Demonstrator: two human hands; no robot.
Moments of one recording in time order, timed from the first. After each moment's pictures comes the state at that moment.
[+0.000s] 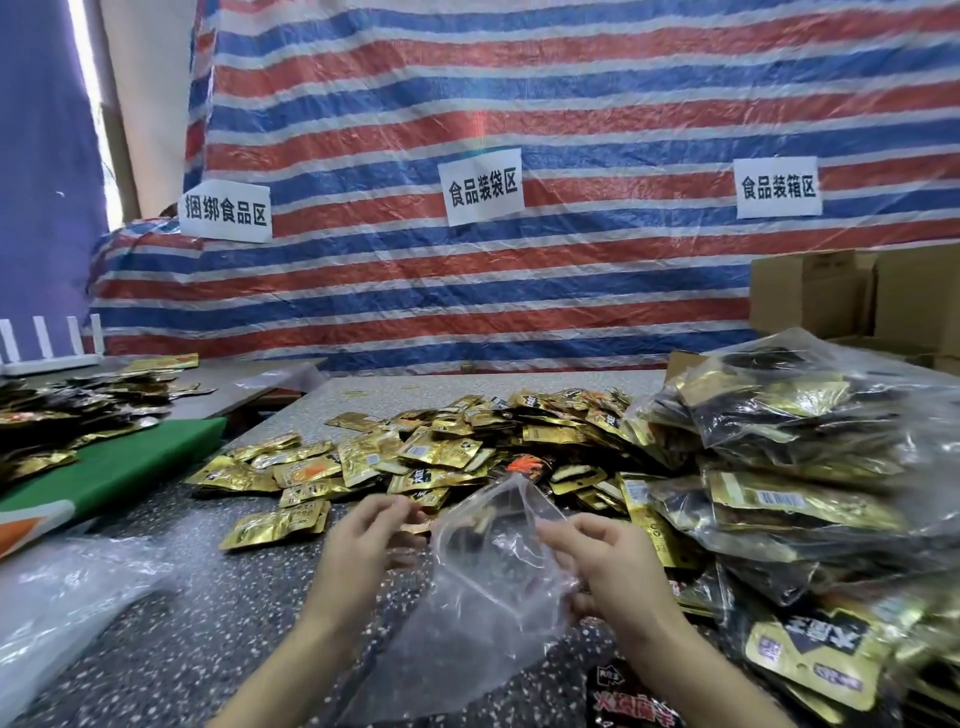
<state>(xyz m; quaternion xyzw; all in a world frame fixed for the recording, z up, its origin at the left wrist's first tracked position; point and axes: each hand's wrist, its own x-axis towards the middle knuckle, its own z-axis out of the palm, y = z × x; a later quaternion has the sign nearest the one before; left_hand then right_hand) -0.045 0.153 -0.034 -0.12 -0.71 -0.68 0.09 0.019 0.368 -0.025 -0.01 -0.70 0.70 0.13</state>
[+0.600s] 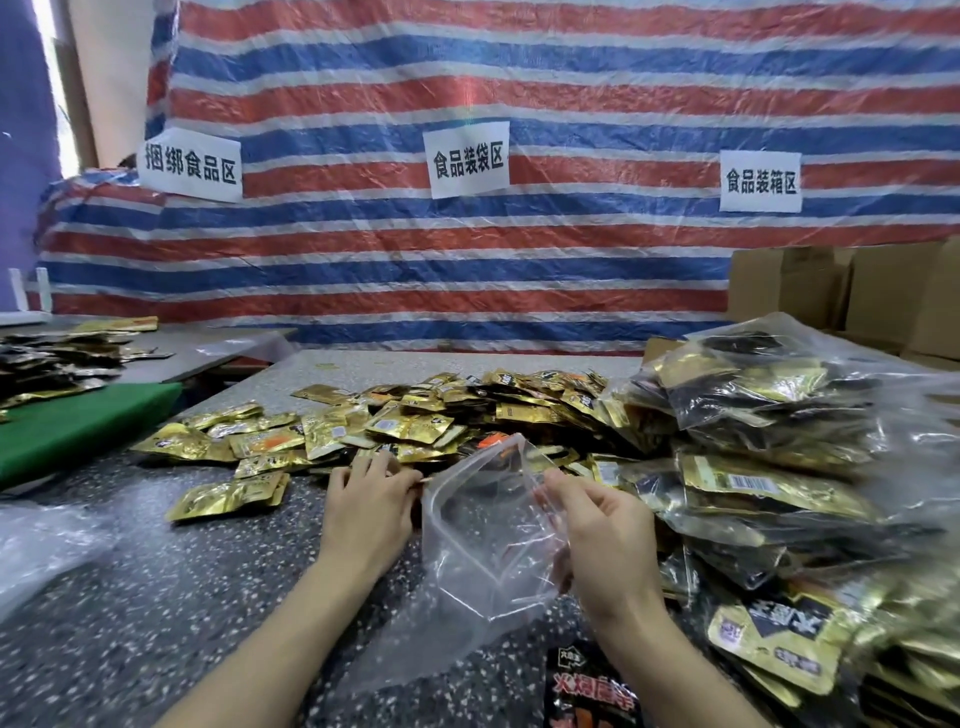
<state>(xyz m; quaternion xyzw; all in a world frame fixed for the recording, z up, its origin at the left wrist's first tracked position) -0.123 0.190 -0.068 -0.14 -0.94 -0.08 0.29 0.020 0.372 -0.025 -0.02 -0.68 0.69 0.24</state>
